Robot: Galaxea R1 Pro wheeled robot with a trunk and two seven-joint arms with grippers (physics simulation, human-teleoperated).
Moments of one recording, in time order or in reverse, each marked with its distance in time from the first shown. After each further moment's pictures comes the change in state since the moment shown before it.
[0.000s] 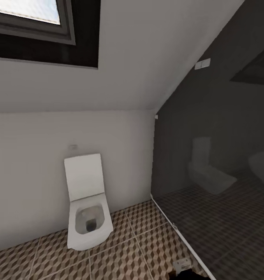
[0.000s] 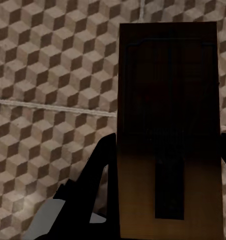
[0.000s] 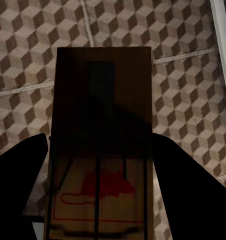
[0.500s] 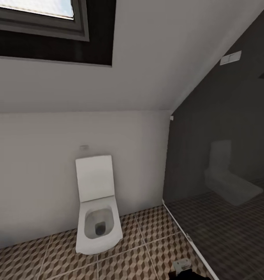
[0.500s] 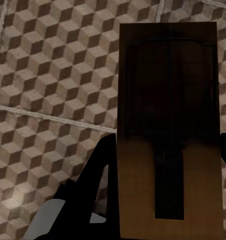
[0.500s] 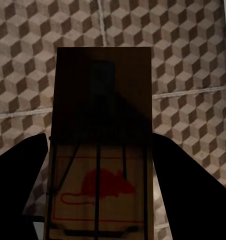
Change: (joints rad) left arm 0.000 -0.001 -0.001 0.000 0.000 0.000 0.000; right arm 0.000 0.000 -0.001 0.000 -0.001 0.000 0.004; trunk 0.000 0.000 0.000
